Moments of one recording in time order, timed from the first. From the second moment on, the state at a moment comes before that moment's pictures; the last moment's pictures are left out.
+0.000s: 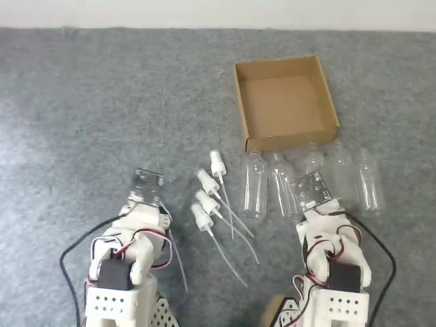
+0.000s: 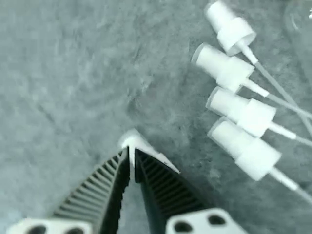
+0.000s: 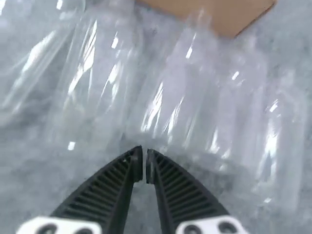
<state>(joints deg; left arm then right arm) -0.4 -103.2 97.7 70.2 -10.8 2.7 -103.3 94.9 68.0 30.8</state>
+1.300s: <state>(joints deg) -9.4 -103.2 97.7 69.2 -29.1 21.5 -27.9 19.3 76.0 40.0</state>
